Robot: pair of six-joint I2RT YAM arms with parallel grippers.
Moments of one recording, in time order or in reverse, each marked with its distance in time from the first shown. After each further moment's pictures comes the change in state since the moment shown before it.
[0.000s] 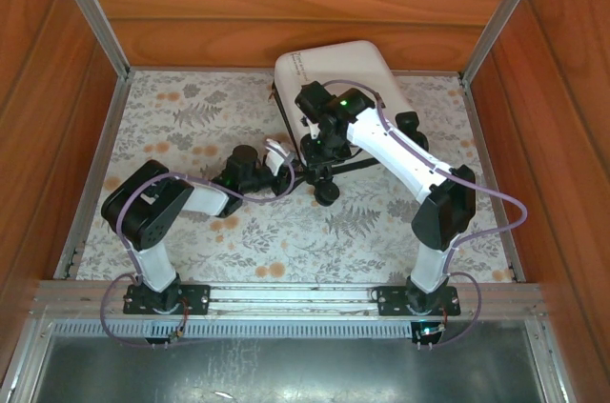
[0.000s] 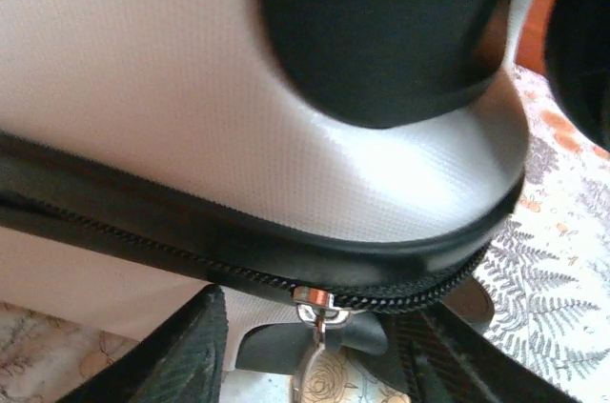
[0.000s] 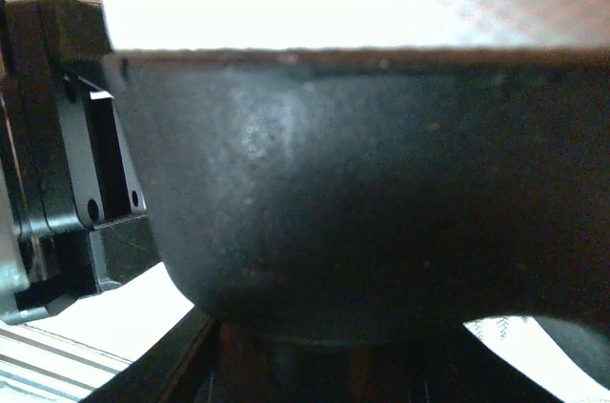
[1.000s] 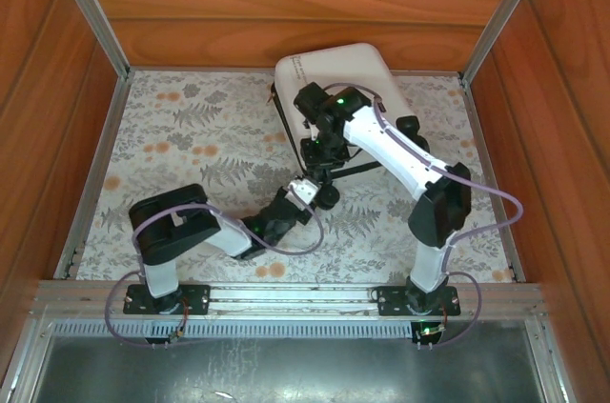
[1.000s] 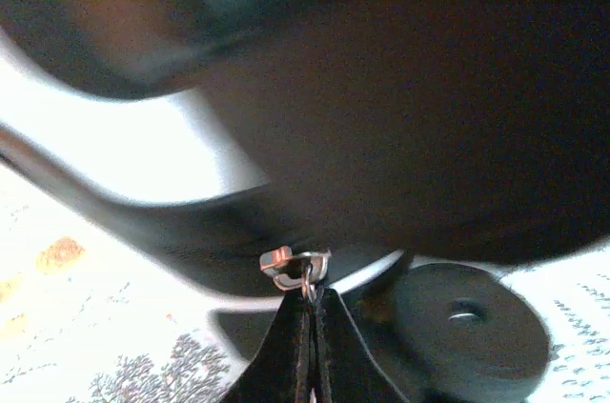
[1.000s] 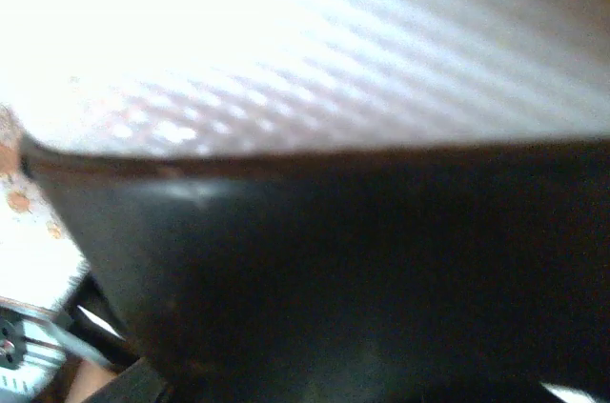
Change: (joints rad) left arm -0.499 0.070 -0.060 0.222 -1.005 0.129; right arm 0.011 0.055 0.051 -0.045 -0.052 0.131
